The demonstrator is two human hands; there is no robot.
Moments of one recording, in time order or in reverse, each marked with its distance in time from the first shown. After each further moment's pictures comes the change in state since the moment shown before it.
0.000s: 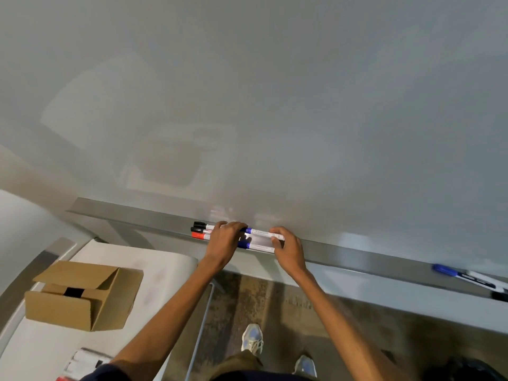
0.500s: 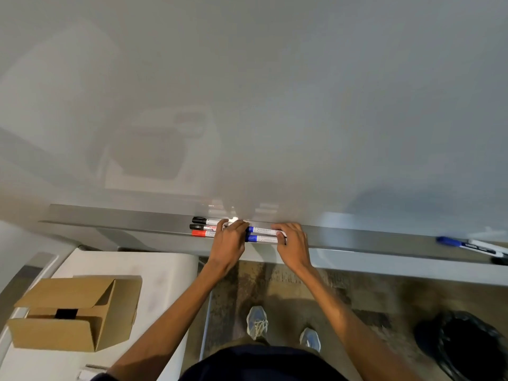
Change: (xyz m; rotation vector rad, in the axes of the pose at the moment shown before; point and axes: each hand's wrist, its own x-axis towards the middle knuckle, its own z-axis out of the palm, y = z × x) left_hand -0.006 -0.031 0.028 0.027 -0.062 0.093; right_hand -0.001 0.017 0.032 -0.269 0.135 -0.010
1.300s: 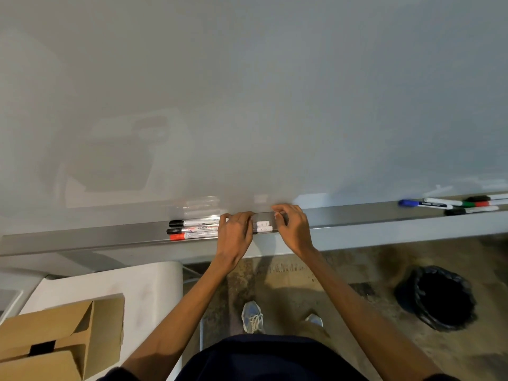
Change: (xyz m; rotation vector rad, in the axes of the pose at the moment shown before) left_hand 0.014 0.056 0.014 -0.162 0.144 0.099; right_hand -0.009 0.025 -0.037 0.060 0.307 -0.094
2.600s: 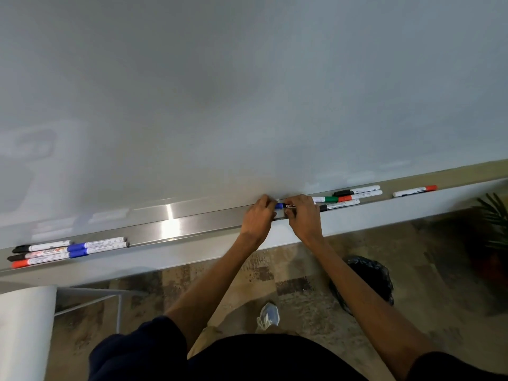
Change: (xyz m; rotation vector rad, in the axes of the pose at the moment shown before) left_hand 0.091 0.359 0.239 0.084 -0.355 0.165; right_hand 0.037 0.255 -0.317 -0.367 -0.120 0.212
